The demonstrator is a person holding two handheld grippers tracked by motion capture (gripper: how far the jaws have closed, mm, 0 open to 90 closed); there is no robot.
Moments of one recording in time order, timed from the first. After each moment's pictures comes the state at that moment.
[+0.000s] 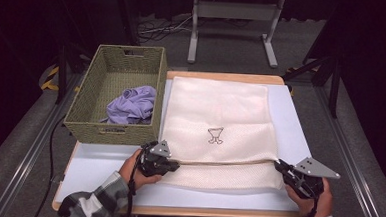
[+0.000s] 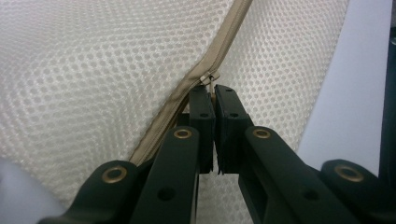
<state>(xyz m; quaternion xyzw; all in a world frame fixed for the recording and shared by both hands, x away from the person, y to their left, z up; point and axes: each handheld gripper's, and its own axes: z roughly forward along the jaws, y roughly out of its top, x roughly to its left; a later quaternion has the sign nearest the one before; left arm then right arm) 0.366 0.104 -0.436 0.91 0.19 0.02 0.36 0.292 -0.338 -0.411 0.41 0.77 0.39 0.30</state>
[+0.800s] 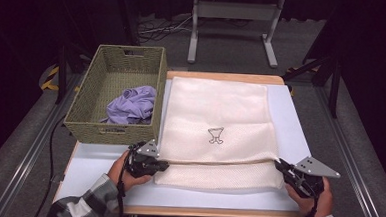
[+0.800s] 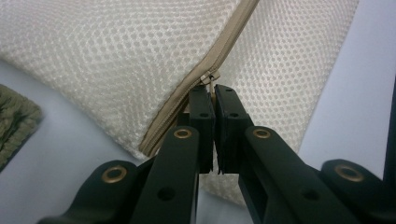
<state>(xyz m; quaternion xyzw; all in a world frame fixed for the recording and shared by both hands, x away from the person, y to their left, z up) 0.362 0.132 -0.438 0.91 0.22 0.03 0.36 0.294 -0.339 -0.412 0.41 0.77 0.39 0.30</state>
